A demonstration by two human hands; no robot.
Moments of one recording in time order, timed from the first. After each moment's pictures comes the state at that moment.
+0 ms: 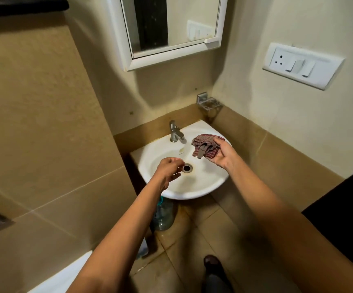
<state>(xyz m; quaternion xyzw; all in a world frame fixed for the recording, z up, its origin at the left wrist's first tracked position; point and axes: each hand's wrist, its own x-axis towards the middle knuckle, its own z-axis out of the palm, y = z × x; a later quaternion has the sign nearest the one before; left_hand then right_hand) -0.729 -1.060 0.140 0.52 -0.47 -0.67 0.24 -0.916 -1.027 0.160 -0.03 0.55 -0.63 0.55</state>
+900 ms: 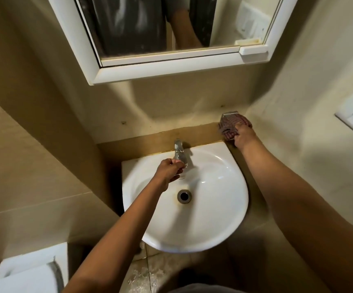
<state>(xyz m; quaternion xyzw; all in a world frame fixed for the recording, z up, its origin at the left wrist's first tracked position) -0.860 -1.223 0.103 0.62 -0.37 -0.63 0.29 -1.092 -1.296 0.161 -0.03 0.56 -0.64 0.52</state>
